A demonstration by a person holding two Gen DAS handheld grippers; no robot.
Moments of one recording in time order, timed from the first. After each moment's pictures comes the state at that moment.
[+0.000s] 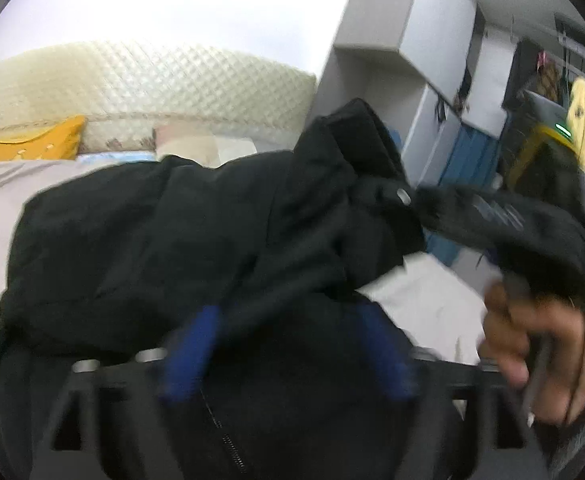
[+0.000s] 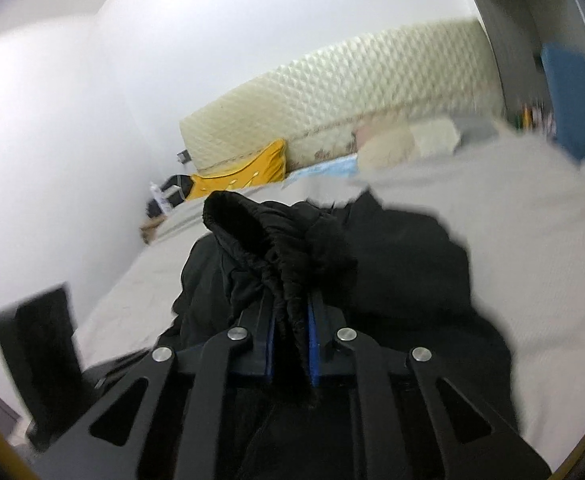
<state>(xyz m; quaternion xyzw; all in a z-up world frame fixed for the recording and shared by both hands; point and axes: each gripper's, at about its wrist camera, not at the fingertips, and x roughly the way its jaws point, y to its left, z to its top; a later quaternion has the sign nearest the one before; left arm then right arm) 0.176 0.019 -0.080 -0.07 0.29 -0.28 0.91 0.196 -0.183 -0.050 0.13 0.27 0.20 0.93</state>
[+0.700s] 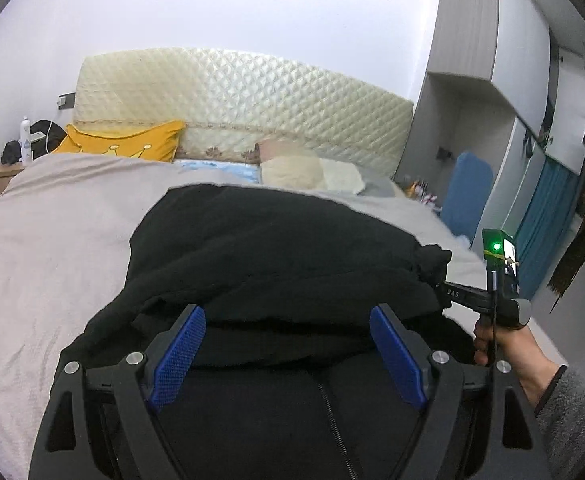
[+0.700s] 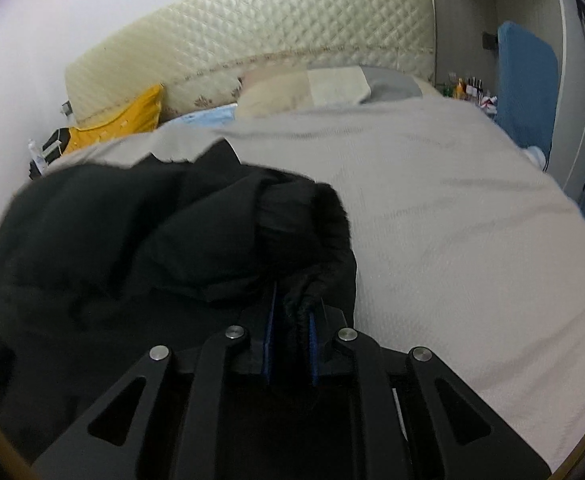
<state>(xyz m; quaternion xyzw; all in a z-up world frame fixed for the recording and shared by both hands) 0.214 0.078 -0.089 -0.08 0.29 -0.11 0.95 0.342 -0.253 -0.174 0.06 0.37 0.04 0.92</state>
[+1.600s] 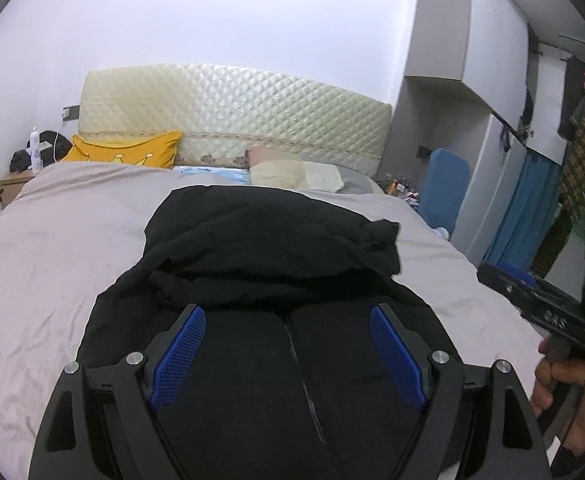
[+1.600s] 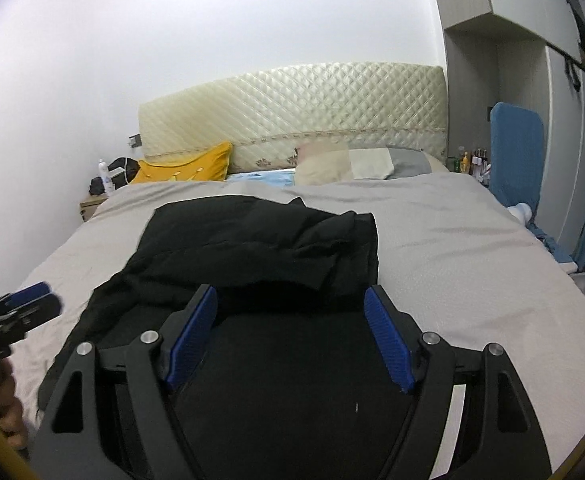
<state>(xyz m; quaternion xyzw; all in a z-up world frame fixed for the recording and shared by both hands) 0.071 0.073 -0.051 -0.07 0.28 -0.13 0.95 0.099 -0.208 -0.049 0.03 0.25 0.09 0.96</state>
